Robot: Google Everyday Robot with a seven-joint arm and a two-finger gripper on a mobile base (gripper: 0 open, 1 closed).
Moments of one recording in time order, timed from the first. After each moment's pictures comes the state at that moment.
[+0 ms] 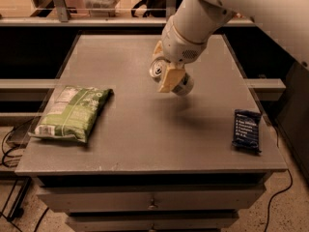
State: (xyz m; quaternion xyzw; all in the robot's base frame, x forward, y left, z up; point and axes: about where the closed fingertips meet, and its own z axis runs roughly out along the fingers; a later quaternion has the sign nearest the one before) arm 0.573 -0.013 0.913 -0.77 0.59 0.02 0.24
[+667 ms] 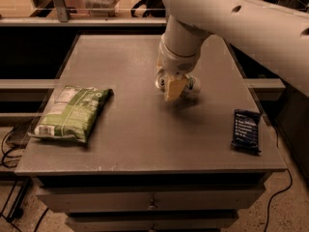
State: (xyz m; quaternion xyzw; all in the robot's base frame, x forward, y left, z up) arm 0.583 -0.029 0.873 -0.79 0.59 -0.06 0.16
